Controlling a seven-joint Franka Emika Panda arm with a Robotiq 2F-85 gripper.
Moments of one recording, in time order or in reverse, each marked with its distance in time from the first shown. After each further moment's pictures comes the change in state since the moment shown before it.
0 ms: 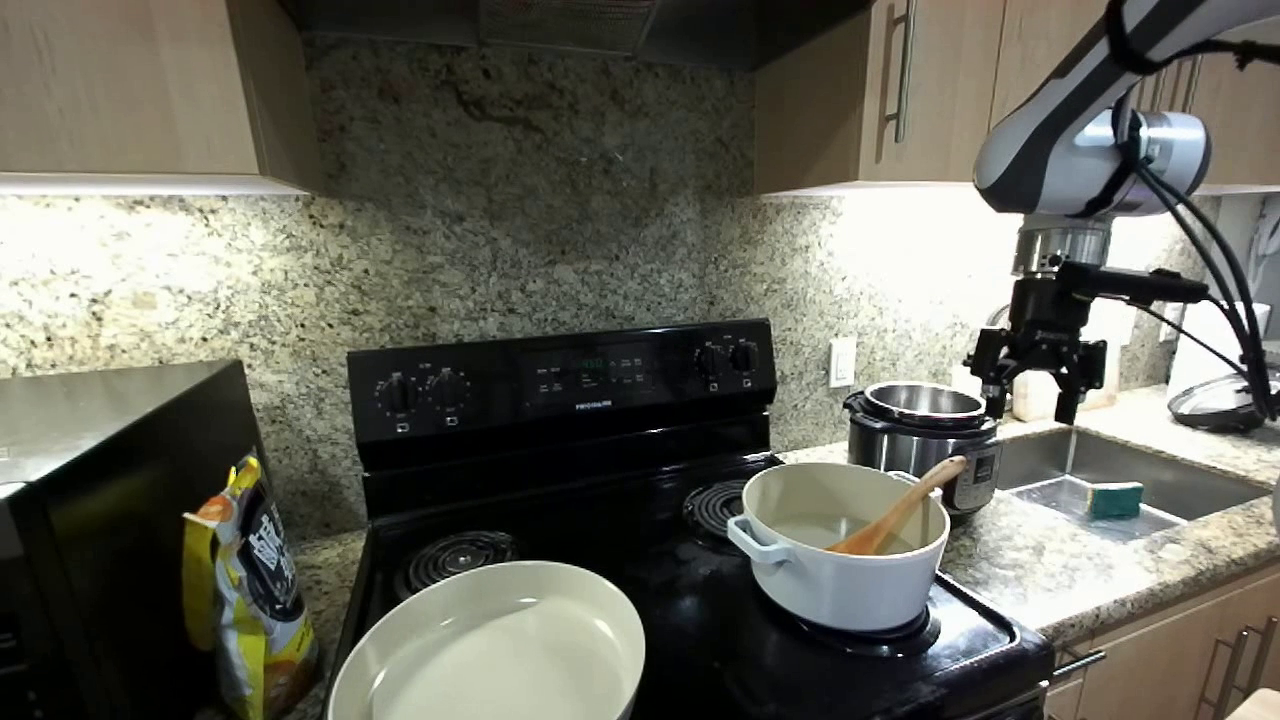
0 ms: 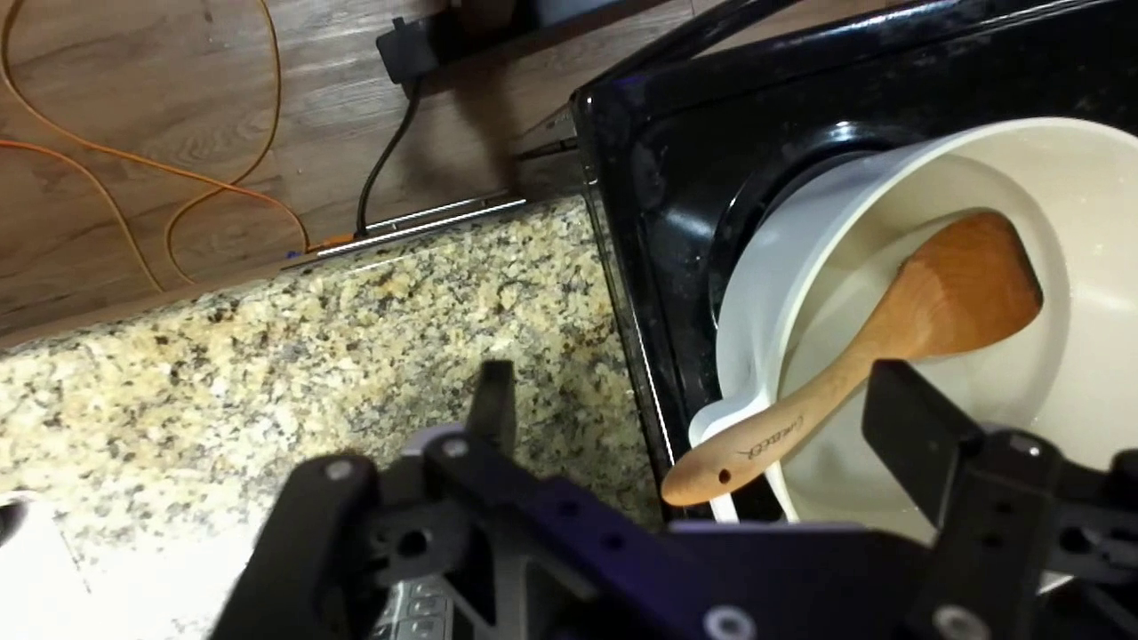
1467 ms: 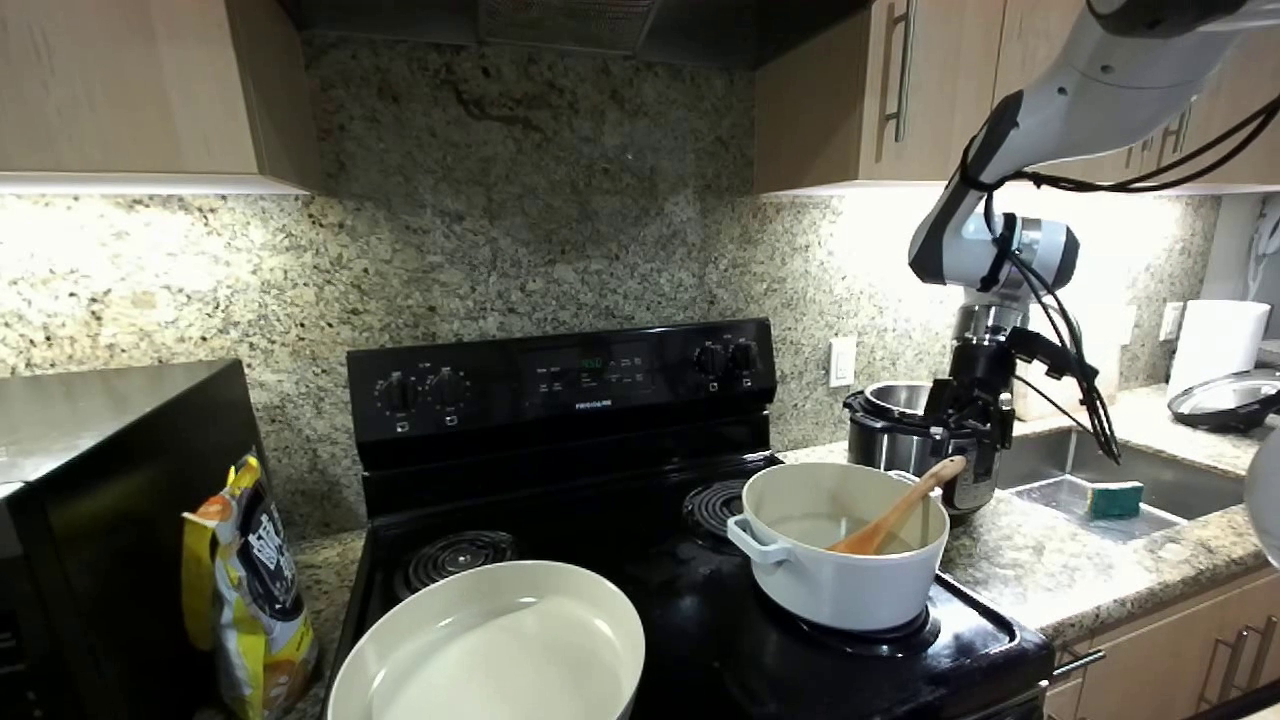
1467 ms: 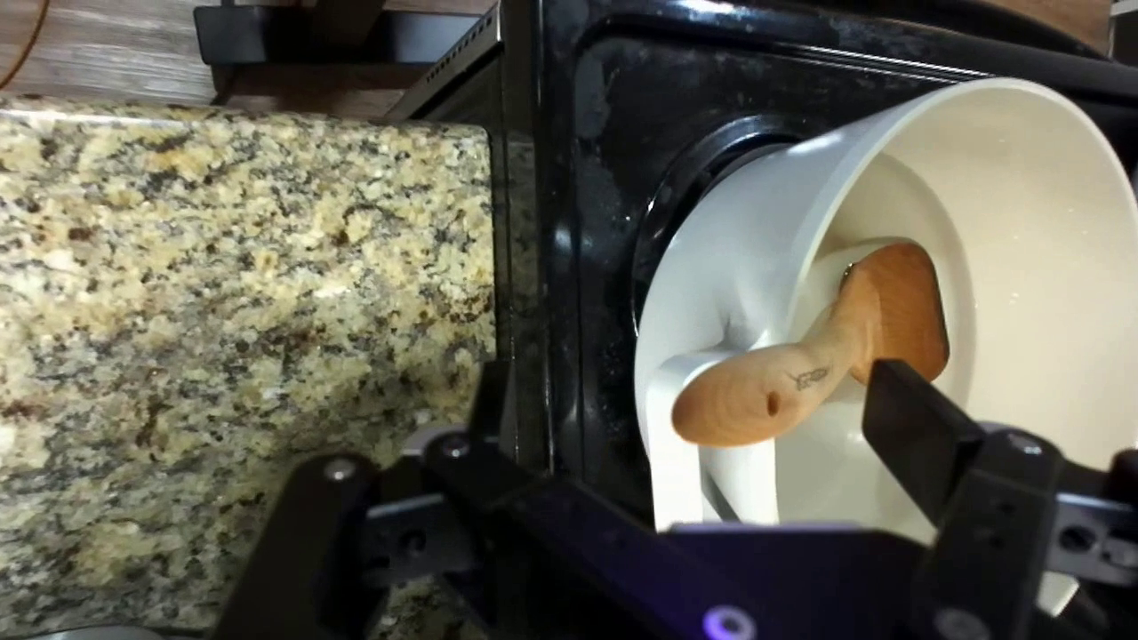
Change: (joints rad) arm -0.129 0.539 0.124 0.372 0.332 -0.177 -0.492
